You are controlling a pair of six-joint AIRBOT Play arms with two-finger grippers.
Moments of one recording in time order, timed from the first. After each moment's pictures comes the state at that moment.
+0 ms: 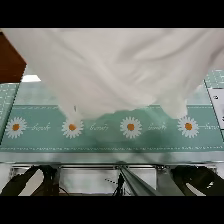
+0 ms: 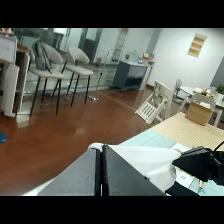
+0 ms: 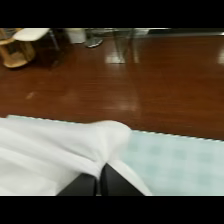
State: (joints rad) left arm 0.30 -0.91 1.84 0.13 -1.20 -1.18; right arm 0.62 -0.67 1.57 -1.78 1.15 1.98
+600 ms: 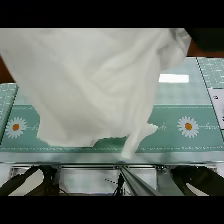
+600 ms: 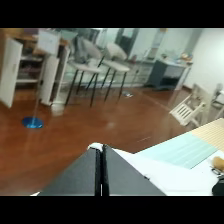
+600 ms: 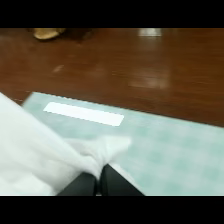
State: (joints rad) left arm 0.30 -1.10 1.87 0.29 -1.14 -1.15; right arm 0.62 -0.88 1.59 -1.72 1.05 1.93
